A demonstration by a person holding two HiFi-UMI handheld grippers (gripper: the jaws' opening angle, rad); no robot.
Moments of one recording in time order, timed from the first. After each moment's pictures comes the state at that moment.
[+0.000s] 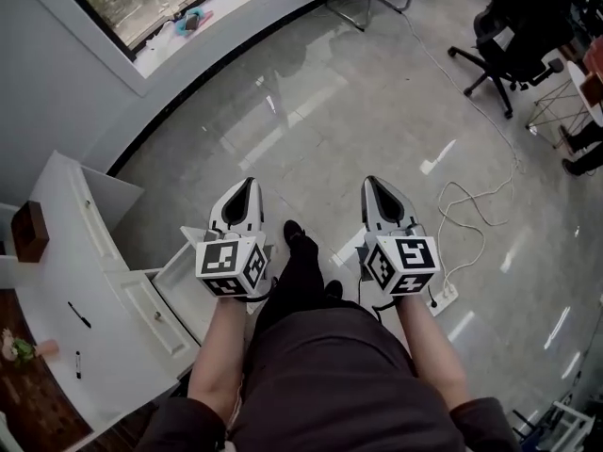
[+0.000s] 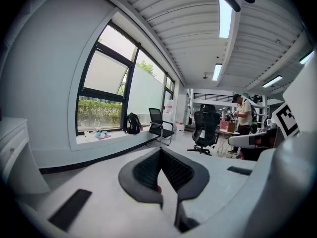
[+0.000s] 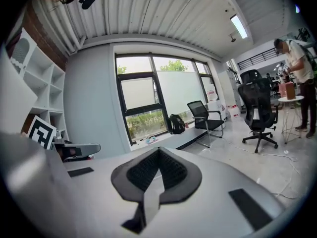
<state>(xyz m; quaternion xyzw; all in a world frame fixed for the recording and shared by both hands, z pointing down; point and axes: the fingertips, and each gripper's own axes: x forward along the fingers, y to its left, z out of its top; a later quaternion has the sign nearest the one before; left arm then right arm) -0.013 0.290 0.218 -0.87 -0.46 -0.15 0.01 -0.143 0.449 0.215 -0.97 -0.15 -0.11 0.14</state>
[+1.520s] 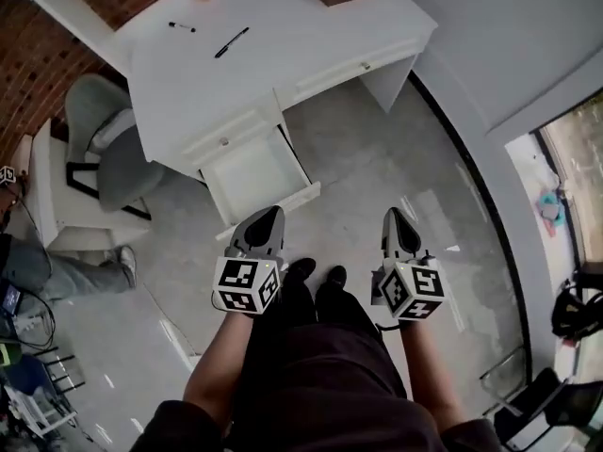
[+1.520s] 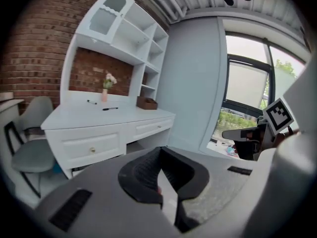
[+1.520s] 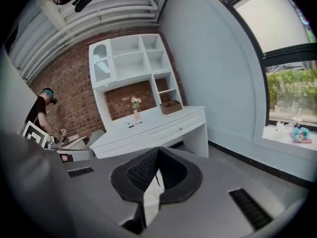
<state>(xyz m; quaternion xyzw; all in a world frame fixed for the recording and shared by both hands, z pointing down) 0.062 0.015 0.278 -0.91 0.33 -0.17 -0.18 0.257 0.110 0.262 -0.76 0.61 -0.24 -0.02</state>
